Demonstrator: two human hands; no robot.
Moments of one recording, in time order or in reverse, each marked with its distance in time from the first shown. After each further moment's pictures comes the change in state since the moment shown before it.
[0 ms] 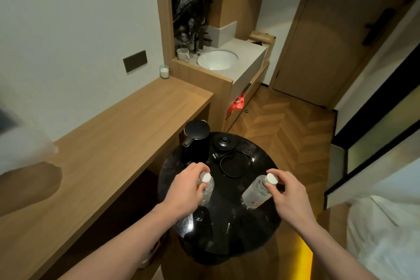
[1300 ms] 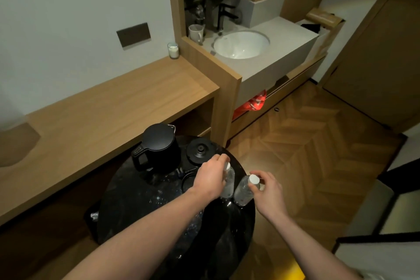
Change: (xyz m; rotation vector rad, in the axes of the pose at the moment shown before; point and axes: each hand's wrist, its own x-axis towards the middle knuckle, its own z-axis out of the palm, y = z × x) left_hand 0.296 0.127 0.182 0.117 0.040 -0.352; right_hand 0.302 0.175 0.003 0.042 -0.361 0.005
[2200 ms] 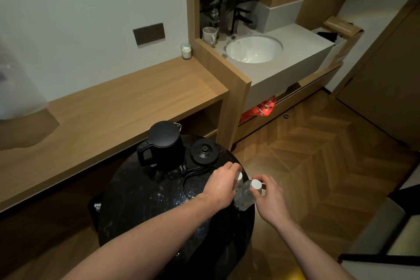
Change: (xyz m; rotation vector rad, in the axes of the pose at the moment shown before) left_hand -0.007 0.021 0.020 -0.034 -0.017 0.050; right_hand 0.009 0.010 -0.009 -0.045 -0.098 -0.111
